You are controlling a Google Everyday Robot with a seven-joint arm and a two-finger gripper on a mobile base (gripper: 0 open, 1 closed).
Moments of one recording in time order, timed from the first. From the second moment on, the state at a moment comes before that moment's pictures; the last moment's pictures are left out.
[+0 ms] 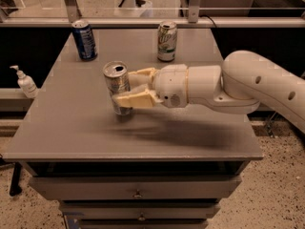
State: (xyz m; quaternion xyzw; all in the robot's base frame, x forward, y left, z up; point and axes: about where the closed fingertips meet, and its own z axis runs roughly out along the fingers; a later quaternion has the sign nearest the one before) arm 0.507 0.062 0.904 -0.52 0.58 0.37 0.51
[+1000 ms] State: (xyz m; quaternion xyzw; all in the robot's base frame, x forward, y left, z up) arm 0.543 -0.011 0.929 -0.51 0.59 0.31 0.55
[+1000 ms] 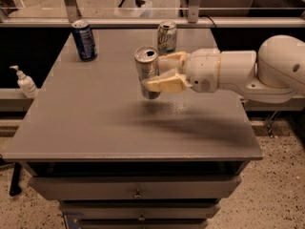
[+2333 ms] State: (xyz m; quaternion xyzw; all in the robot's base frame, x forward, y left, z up) arm 0.673 -0.194 0.931 -0.44 0.65 0.22 0.58
